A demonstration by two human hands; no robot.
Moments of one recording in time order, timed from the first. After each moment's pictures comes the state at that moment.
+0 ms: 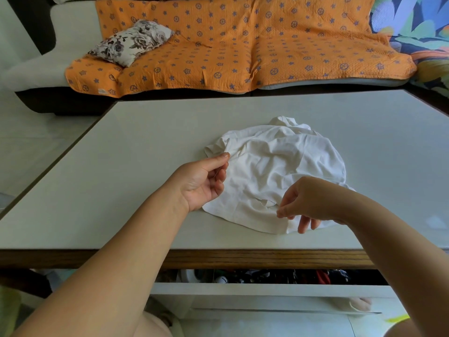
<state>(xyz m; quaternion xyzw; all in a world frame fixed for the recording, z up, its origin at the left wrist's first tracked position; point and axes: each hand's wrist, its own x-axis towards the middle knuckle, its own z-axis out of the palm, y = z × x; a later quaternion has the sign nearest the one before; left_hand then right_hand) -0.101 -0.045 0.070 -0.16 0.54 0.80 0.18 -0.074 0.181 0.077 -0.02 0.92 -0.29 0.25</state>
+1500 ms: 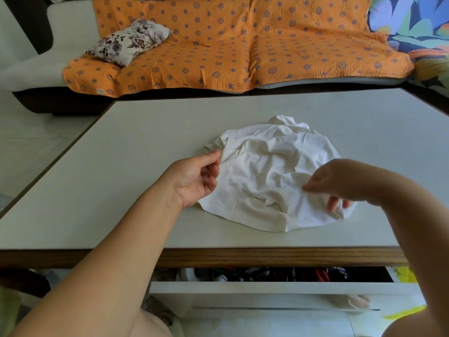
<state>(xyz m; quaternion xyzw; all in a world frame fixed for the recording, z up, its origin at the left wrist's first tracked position) -0.102 -0.054 0.075 -0.17 0.55 0.80 0.16 -0.087 0.221 0.099 0.02 0.95 -0.22 0.22</state>
